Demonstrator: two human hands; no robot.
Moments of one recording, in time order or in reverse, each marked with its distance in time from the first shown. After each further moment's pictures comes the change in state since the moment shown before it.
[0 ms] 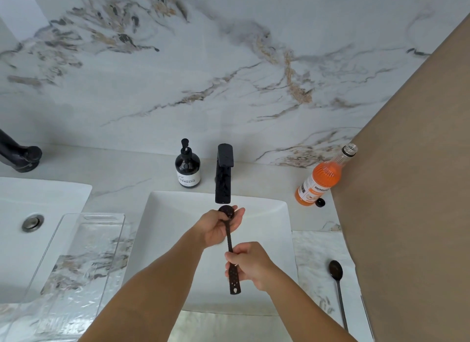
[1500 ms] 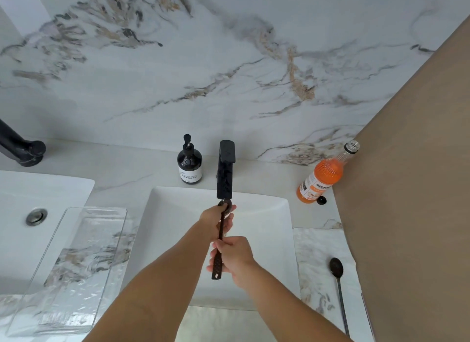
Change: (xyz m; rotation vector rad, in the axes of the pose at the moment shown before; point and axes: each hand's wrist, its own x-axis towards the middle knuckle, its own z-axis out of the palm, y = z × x) left_hand 0.015 -0.006 -0.004 0.280 0.291 0.129; right_hand 0.000 -0.005 0.044 0.172 0.076 0.017
